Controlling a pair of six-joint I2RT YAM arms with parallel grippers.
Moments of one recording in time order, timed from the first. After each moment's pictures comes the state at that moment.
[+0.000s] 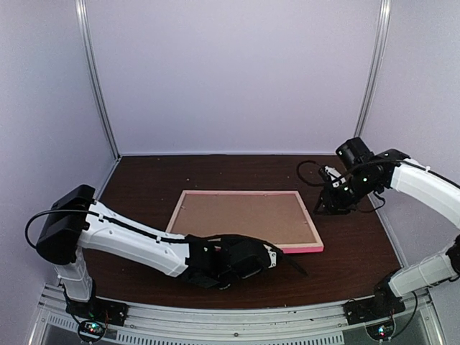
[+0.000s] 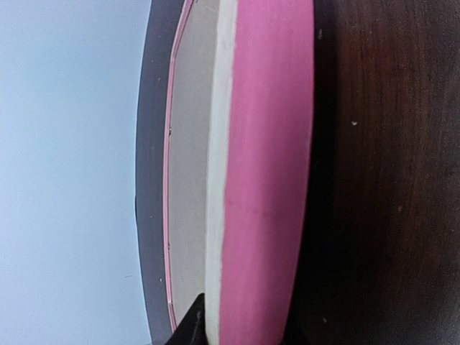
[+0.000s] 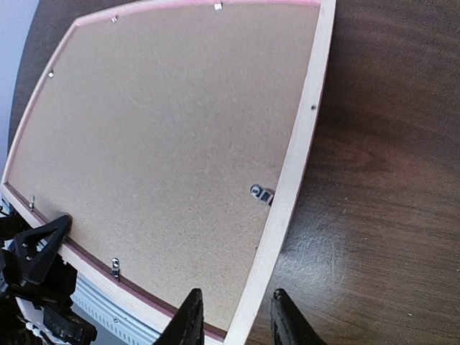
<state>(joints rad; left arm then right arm) -1.43 1.90 1.22 -0.22 -0.79 0.50 0.44 1.29 1.08 -0.93 -0.26 0.36</state>
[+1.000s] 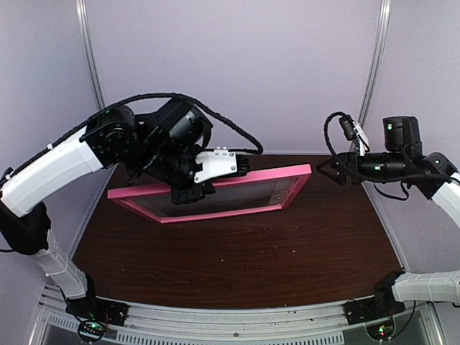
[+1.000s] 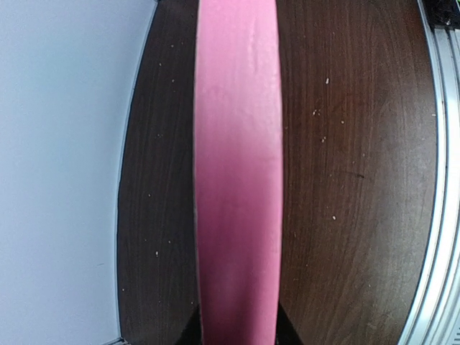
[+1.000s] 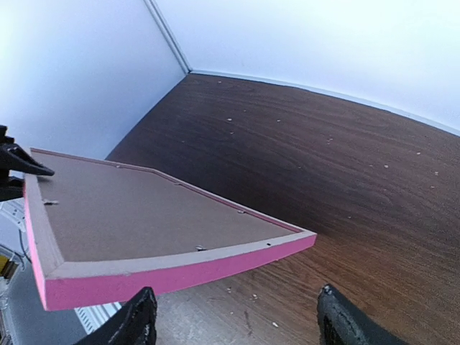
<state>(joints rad) -1.19 1.62 1.89 -1.15 -0.30 0.49 0.42 0.98 1.17 -0.69 -0.37 0.18</state>
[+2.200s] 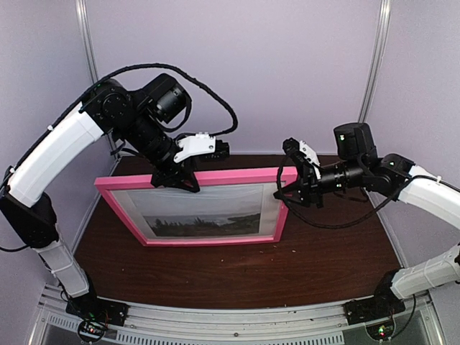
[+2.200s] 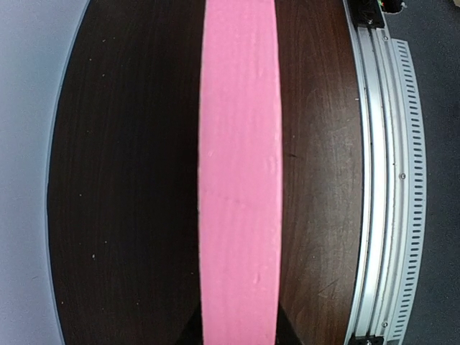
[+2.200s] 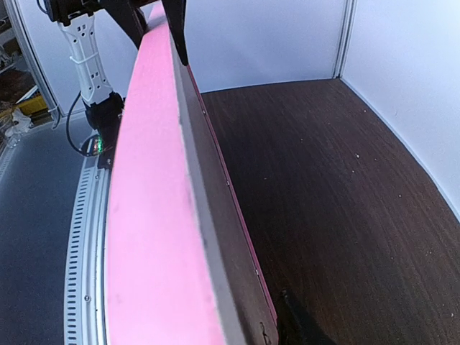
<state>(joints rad) -0.96 1.69 2.11 -1.45 0.13 0.57 0.71 1.18 1.11 -0.42 -0.60 -0.27</state>
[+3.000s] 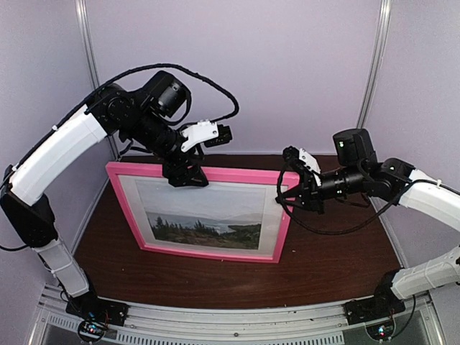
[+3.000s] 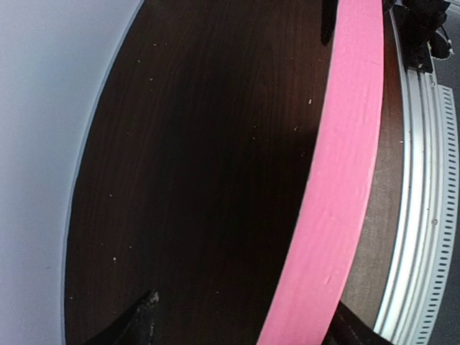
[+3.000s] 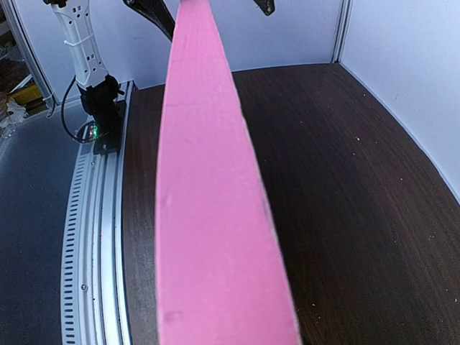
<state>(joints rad) -0.91 1.69 2.06 -1.28 0.11 0.51 0.71 1.16 1.07 -0.45 -0.55 -0.29</state>
